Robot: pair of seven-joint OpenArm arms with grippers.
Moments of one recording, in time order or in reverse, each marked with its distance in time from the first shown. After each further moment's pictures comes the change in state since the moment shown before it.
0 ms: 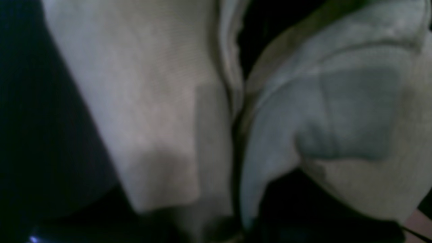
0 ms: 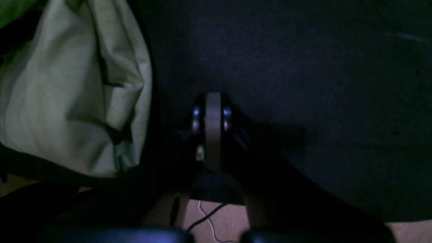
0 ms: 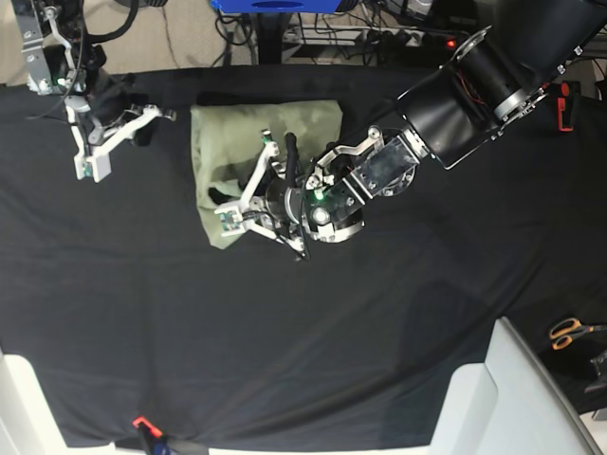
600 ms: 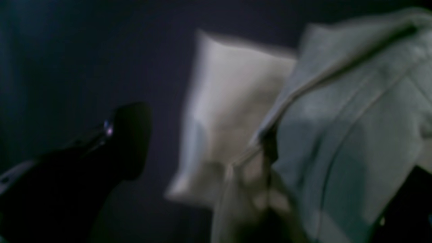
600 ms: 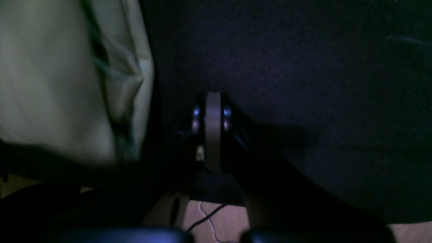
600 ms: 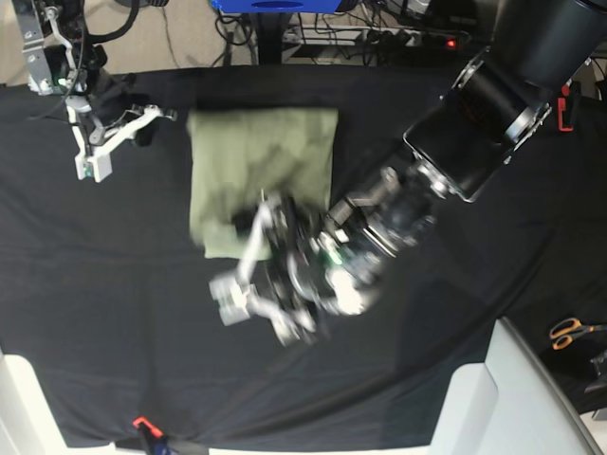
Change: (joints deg) left arm -4.5 -0.2 -12.5 13.5 -0.1 -0.4 9.1; right arm 0.2 0.0 -0.2 0.0 0.0 0.1 -0.1
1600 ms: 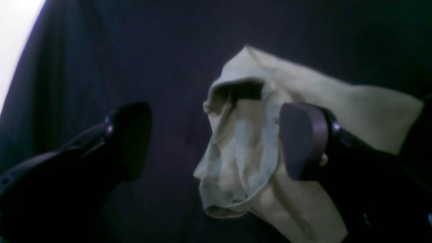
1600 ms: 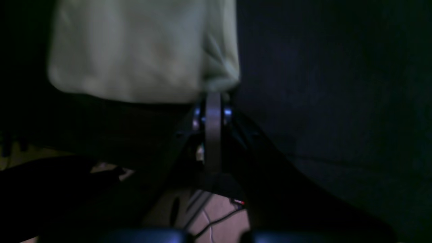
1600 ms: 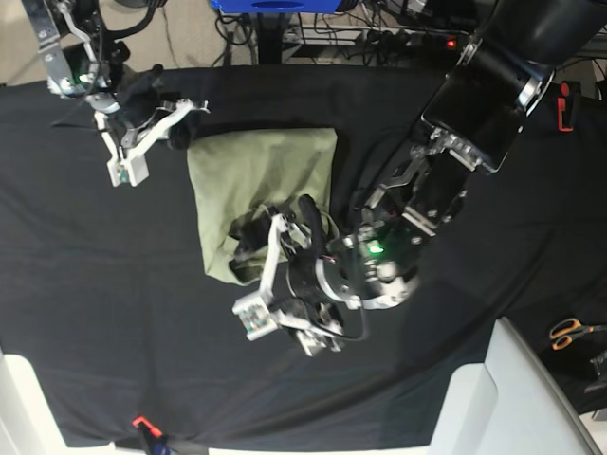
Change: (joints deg) left arm 7.1 -1.1 -10.0 13.5 0.3 0.0 3.7; right arm 0.1 1.0 -7.3 7.5 -0.2 -0.3 -0.3
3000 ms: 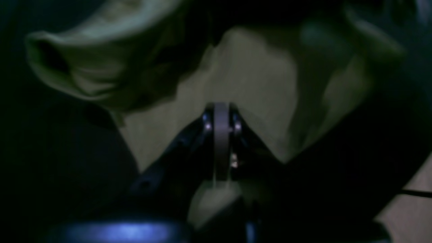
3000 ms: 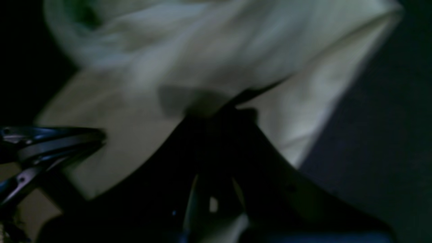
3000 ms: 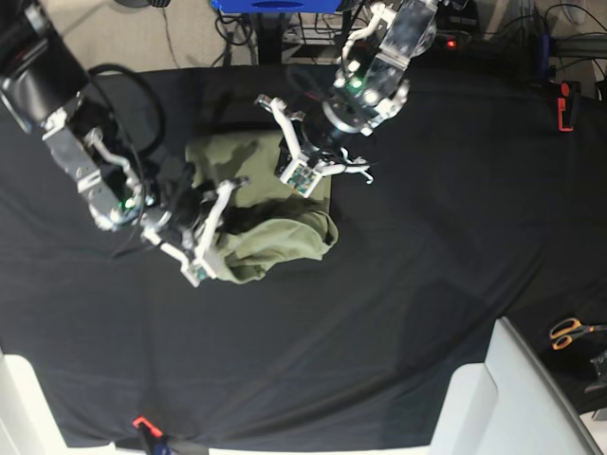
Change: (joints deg) left arm 32.6 6.7 -10.5 -9.6 15.7 17.6 -31.1; right arm 35.9 0.5 -23.1 -28.5 0.2 14.6 -0.4
